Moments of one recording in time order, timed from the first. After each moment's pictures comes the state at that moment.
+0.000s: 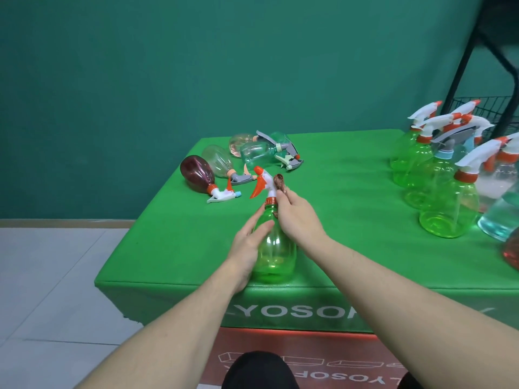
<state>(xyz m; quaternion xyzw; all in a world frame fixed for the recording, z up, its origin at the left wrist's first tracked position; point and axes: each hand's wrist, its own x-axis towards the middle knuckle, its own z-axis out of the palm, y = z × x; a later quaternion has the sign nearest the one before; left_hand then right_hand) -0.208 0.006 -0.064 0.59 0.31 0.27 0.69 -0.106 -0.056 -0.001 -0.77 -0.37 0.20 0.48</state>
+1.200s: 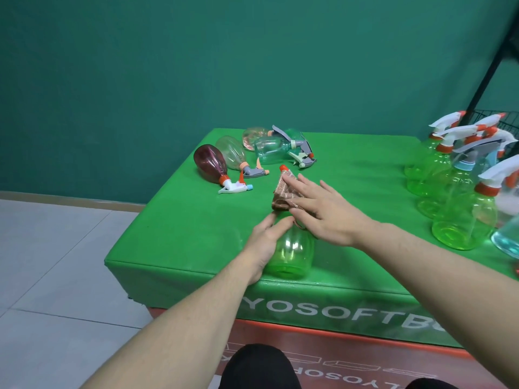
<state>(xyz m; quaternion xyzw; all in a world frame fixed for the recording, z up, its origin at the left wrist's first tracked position) -0.198 0.004 -0.067 0.58 0.29 0.26 0.72 -0.052 -0.079 0.003 -0.70 -0.71 0.01 0.14</state>
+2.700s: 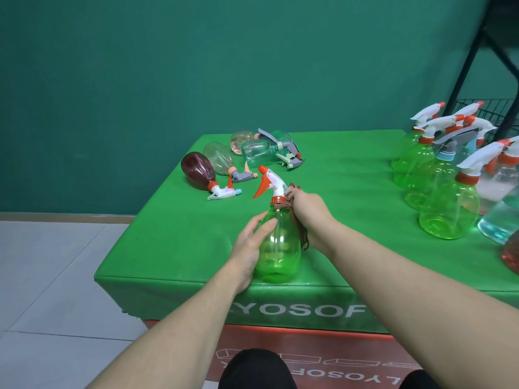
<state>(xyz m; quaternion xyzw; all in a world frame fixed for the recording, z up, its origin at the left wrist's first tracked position) -0.207 -0.003 -0.063 0.57 0.29 0.28 0.71 -0.084 -0.050 0.002 -0.72 -0.17 0.35 0.58</state>
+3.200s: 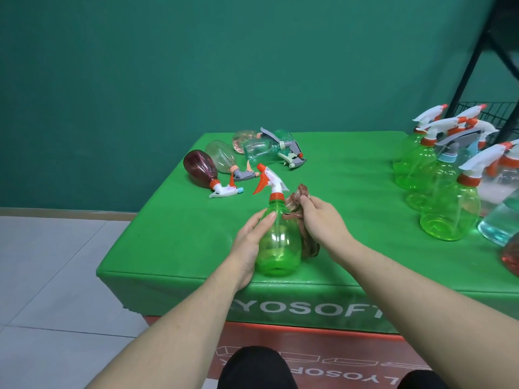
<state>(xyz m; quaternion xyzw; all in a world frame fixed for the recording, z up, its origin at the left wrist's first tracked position) -0.205 0.000 -0.062 0.55 0.29 0.27 0.74 -0.077 -0.080 -0.012 -0.79 -0.35 0.17 0.46</state>
